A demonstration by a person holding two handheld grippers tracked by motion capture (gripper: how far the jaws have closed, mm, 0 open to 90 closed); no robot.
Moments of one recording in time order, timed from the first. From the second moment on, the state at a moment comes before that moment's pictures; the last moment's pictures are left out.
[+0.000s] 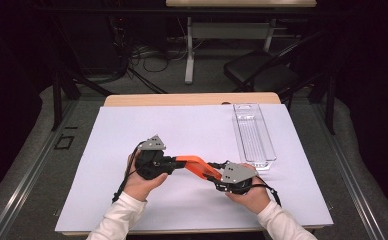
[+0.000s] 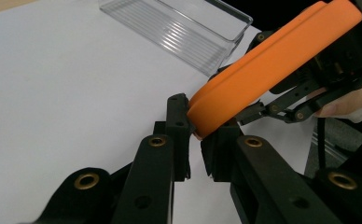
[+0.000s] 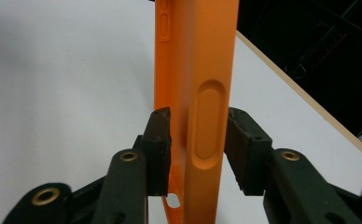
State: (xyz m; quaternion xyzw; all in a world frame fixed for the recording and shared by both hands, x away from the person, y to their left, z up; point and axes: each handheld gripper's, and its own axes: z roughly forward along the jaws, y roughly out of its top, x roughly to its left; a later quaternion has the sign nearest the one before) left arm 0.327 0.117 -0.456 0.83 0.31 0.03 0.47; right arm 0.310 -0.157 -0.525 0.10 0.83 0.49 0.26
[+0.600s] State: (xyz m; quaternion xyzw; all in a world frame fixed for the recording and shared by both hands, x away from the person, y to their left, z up) left arm 0.328 0.112 -0.454 0.83 0.33 0.03 0.45; right arm 0.306 -0.165 -0.515 0.09 0.81 0.51 0.28
